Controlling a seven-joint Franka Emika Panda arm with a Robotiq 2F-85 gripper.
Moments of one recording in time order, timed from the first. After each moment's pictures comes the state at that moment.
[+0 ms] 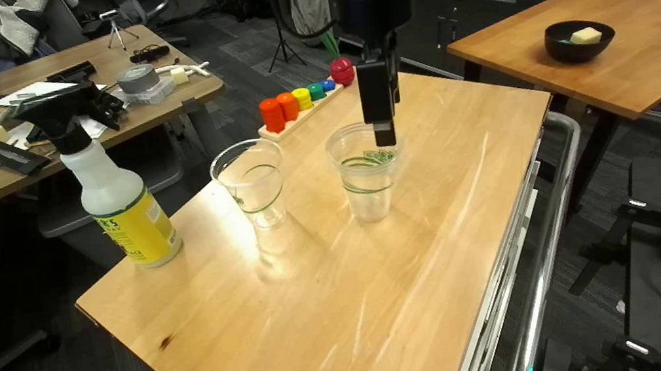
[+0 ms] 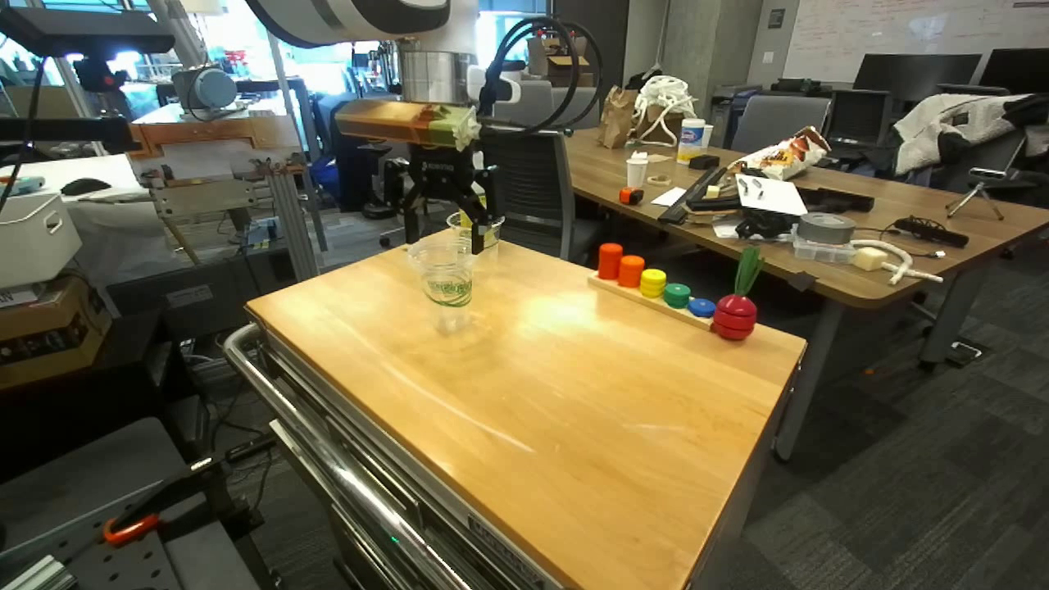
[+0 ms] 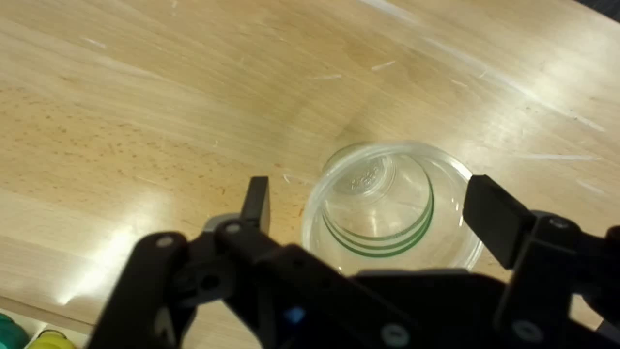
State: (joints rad) arm 0.06 0.09 0.08 -2.20 -0.04 2.21 -0.23
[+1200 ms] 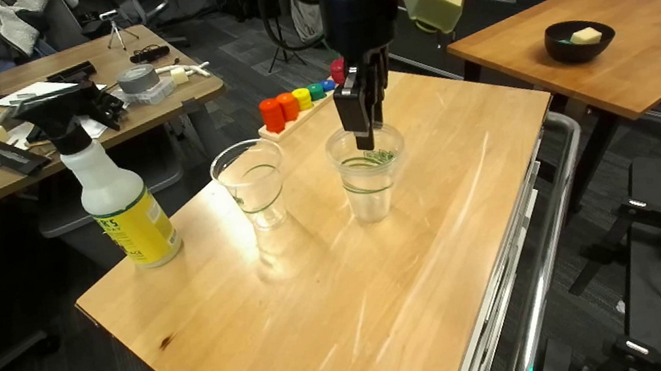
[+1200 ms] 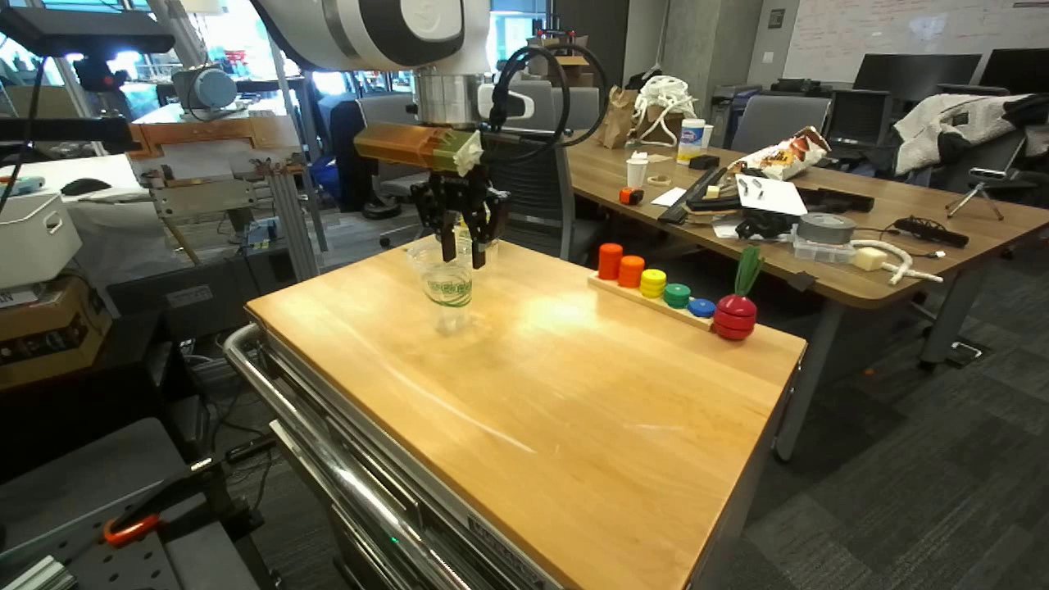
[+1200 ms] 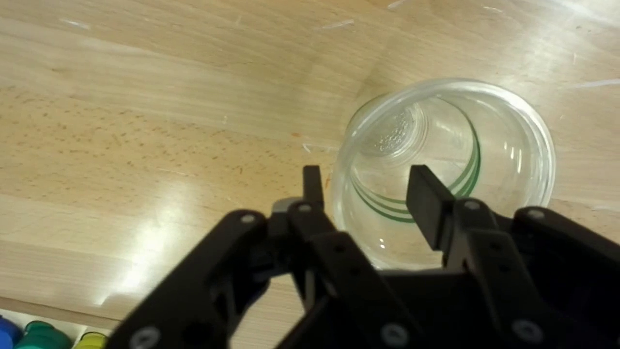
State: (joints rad) arm 0.07 0.15 0.07 -2.18 -0.03 2.33 -0.10
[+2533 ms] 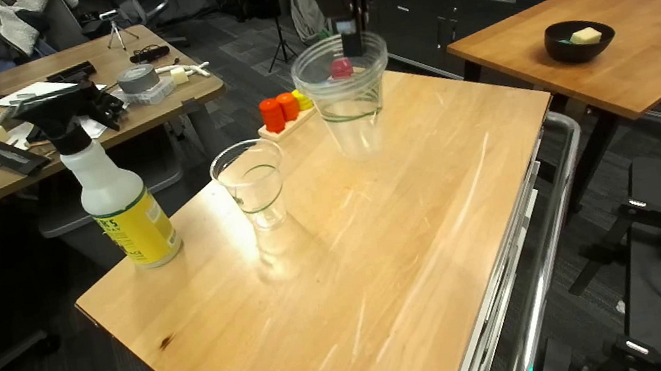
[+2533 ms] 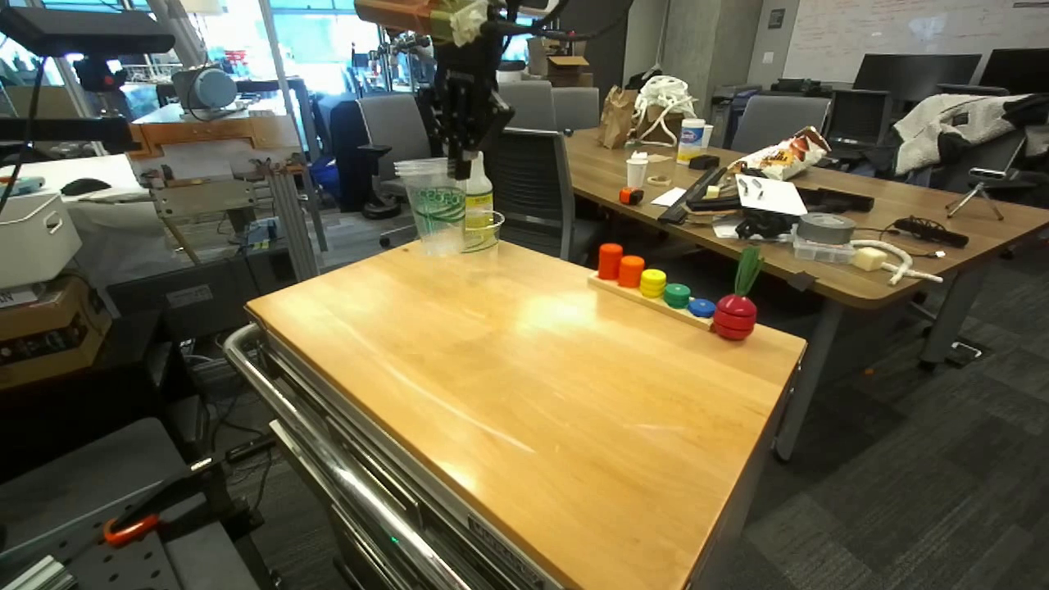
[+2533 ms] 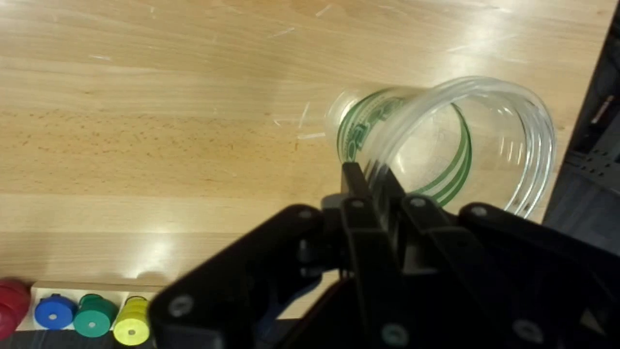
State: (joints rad) arm 0.04 0.08 0.05 -1.95 0.11 1.95 -0.08
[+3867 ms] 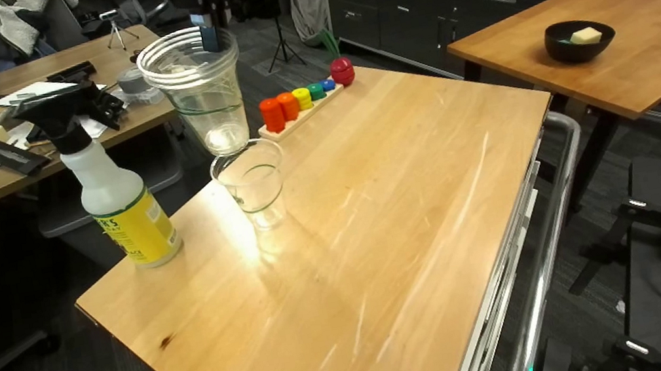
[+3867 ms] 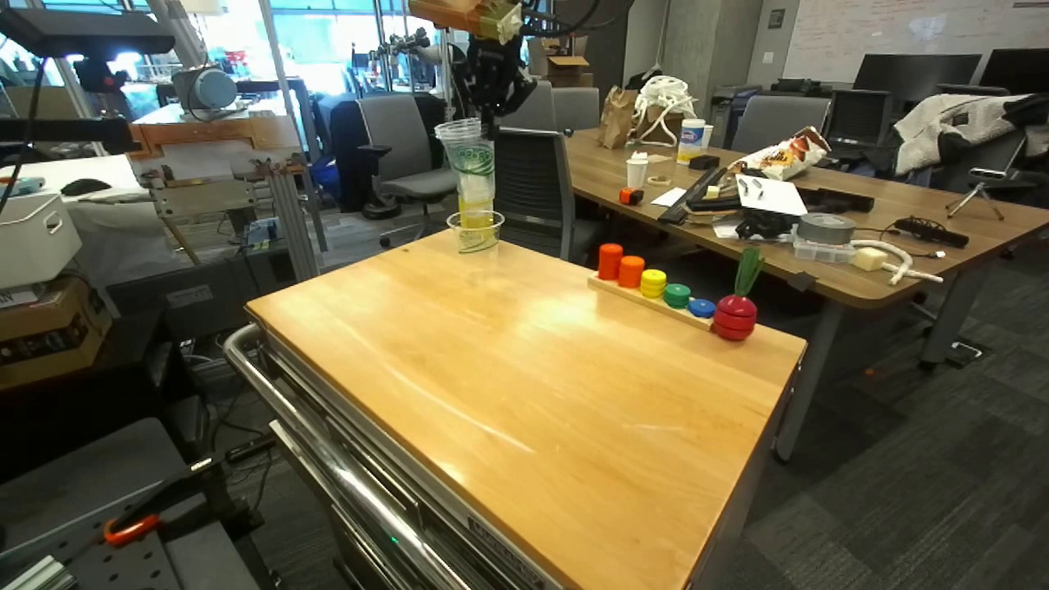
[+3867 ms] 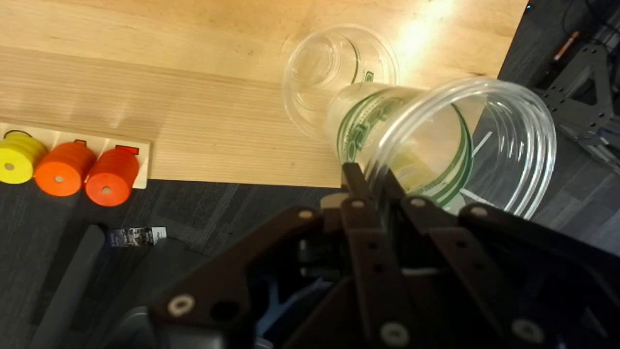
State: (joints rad) arm 0.08 0.37 0.10 -1.54 0.14 1.99 -0.08
